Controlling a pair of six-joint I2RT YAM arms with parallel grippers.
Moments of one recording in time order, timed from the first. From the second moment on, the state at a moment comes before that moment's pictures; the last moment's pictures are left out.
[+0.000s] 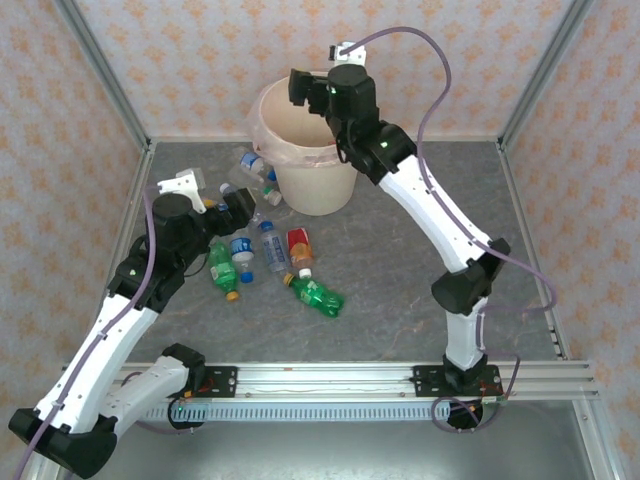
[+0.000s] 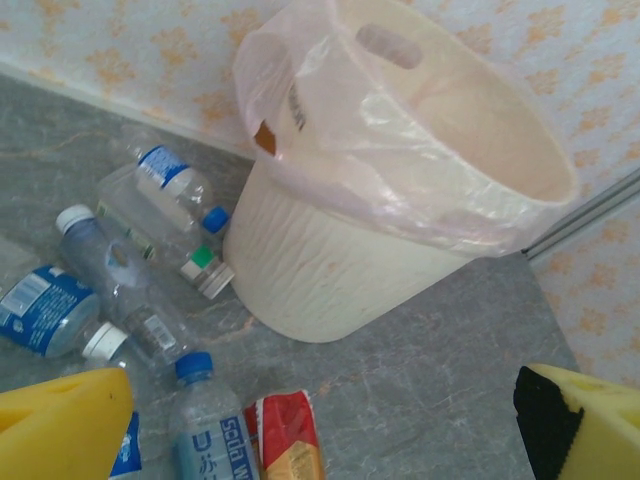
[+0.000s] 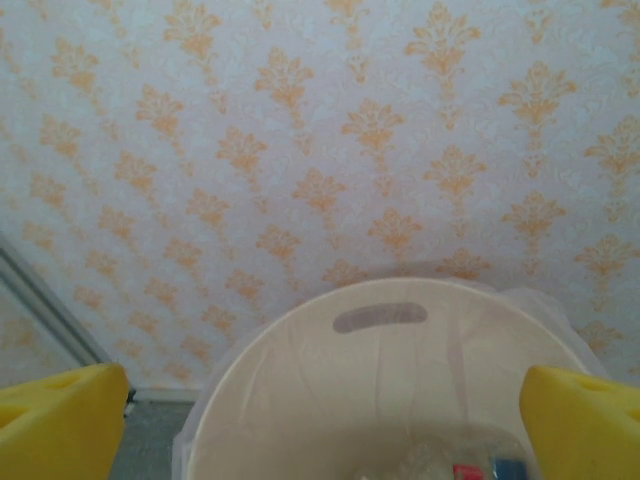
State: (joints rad) left arm -0.33 0.85 0.99 -0.51 -0.11 -0.60; right arm 0.71 1.90 2.25 -0.47 0.45 0.31
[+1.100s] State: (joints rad) left arm -0.07 1.13 0.83 -0.79 -0.15 -0.66; right arm 0.71 1.24 1.34 -0.27 0.25 0.28
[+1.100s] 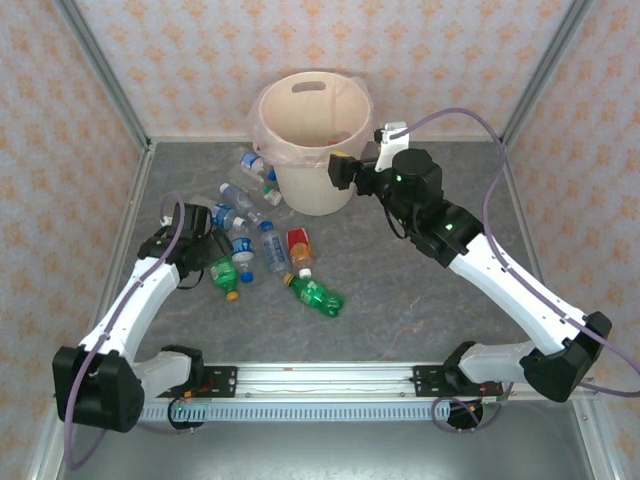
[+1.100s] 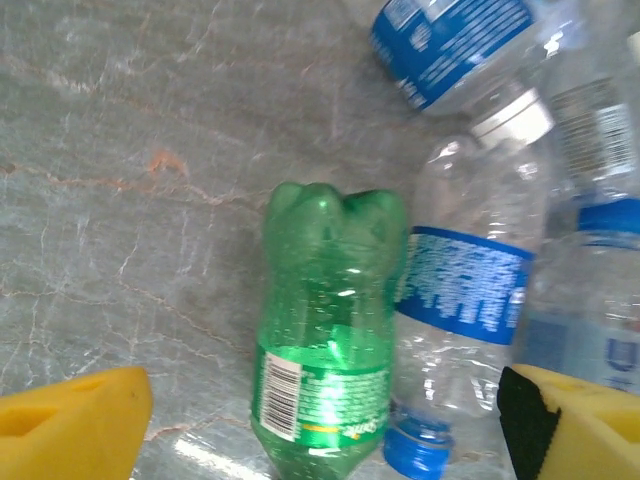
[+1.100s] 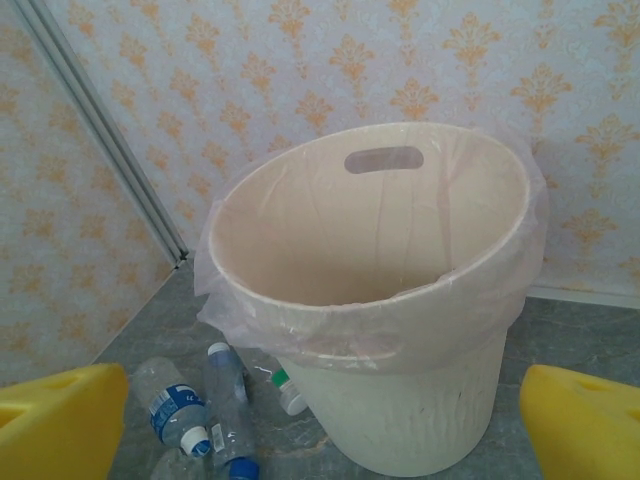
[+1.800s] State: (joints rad) left arm -0.02 1.36 0.79 -0.72 0.03 -0.51; right arm 0.71 1.21 1.28 -0.28 0.20 0.34
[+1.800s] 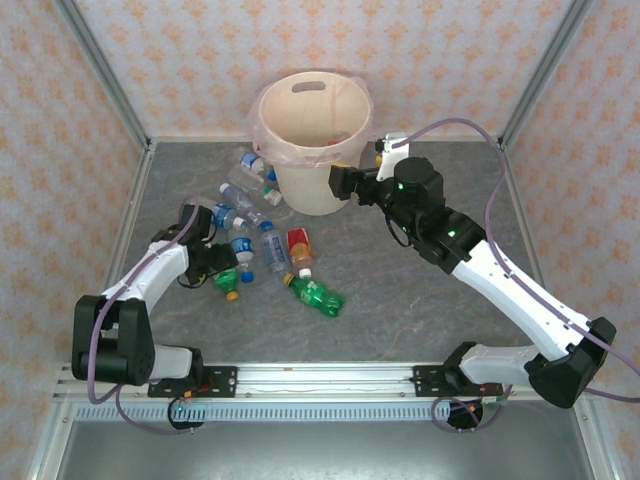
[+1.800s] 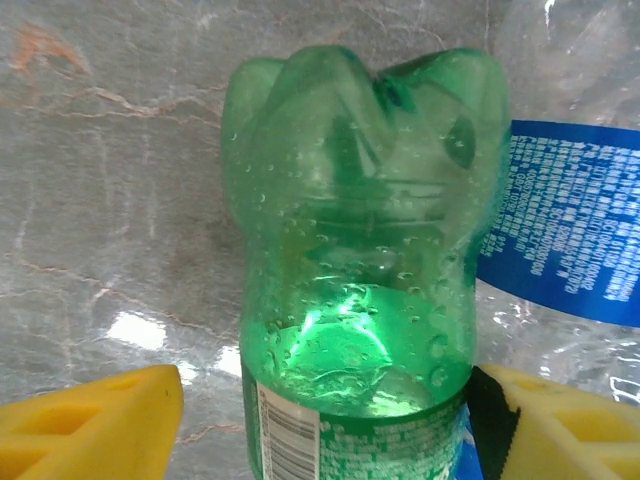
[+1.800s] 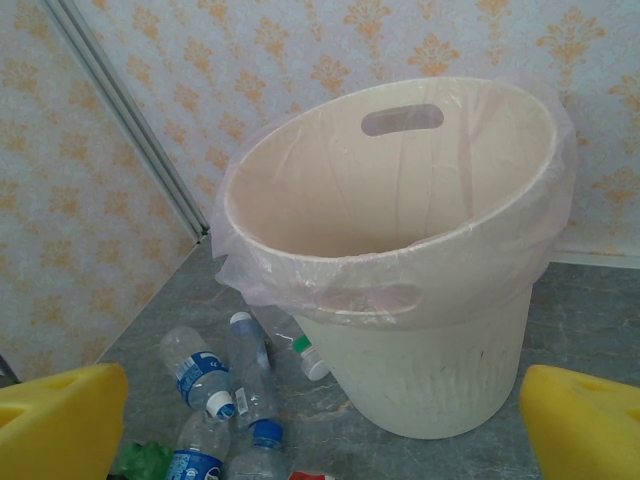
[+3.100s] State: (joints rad) left arm 0.00 1.34 0.88 -0.72 0.07 -0.50; right arm 0.71 1.18 1.25 -0.30 0.20 0.41
